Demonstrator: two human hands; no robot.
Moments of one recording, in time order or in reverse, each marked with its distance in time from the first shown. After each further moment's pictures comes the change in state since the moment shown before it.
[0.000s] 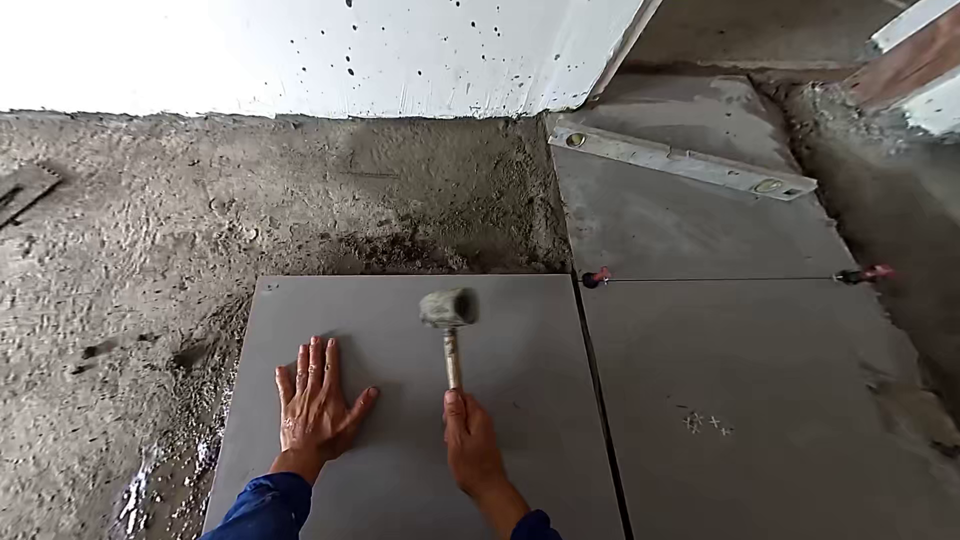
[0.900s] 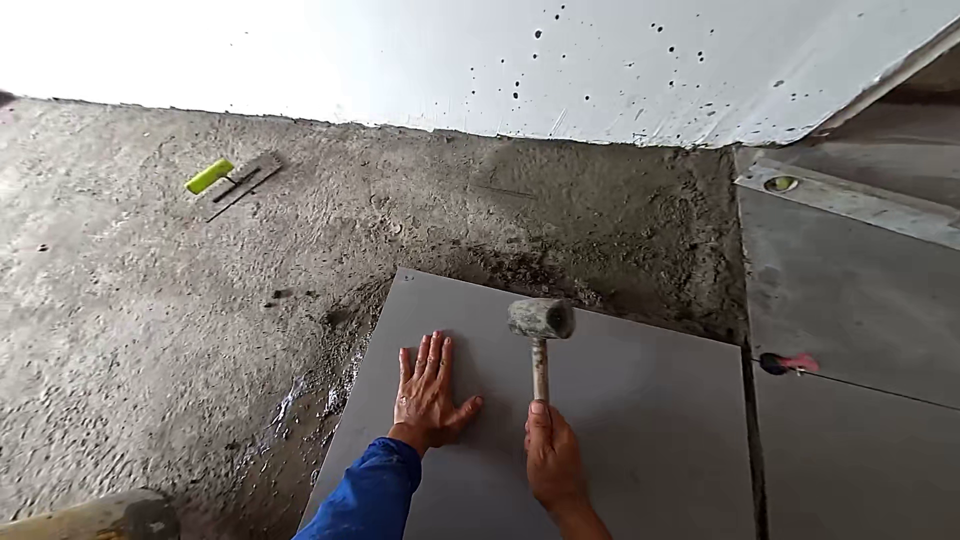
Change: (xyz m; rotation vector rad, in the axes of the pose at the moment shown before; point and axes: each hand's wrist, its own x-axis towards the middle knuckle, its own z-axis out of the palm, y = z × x) left_hand 0.003 0.003 -0.010 -0.016 -0.198 -0.079; right_hand 0.027 -0.017 0.038 -0.195 -0.021 -0.104
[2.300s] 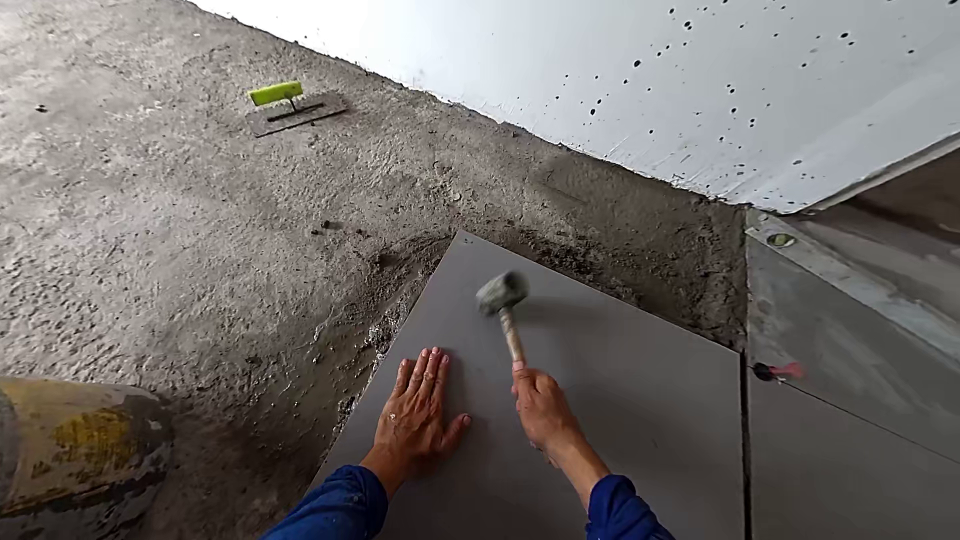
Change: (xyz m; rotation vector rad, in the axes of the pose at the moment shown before) left_hand -0.140 -0.058 0.029 -0.065 0.188 0.066; right_hand -0.041 -0.058 0.051 -0.432 -0.284 0.021
